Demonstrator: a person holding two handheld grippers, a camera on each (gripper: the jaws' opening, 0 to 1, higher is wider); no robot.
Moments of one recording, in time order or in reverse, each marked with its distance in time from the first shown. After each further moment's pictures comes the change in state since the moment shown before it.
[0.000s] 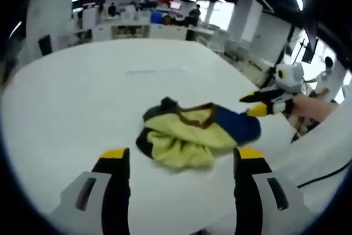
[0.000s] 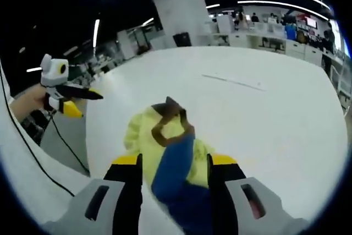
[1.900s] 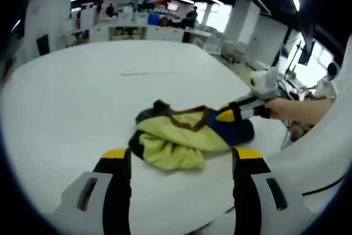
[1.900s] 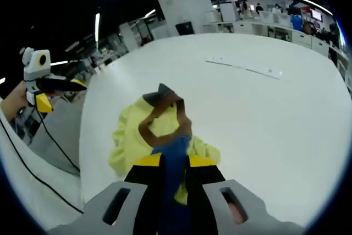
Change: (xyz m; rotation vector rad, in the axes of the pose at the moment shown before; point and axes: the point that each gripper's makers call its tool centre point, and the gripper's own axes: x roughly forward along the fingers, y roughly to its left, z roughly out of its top) left arm -0.002 -0.016 0.006 -0.003 -0.014 -0.030; right arm 0.048 -0.011 -0.015 0.003 0.065 0.050
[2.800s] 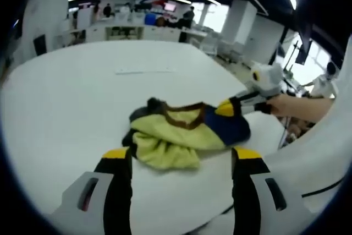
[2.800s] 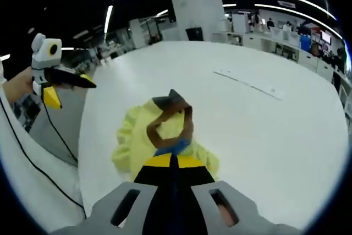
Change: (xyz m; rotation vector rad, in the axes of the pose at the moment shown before) left arm 0.004 -0.010 -0.005 0.004 -0.002 -0.030; right arm -0.017 0.017 0.014 -0.158 -0.025 0.008
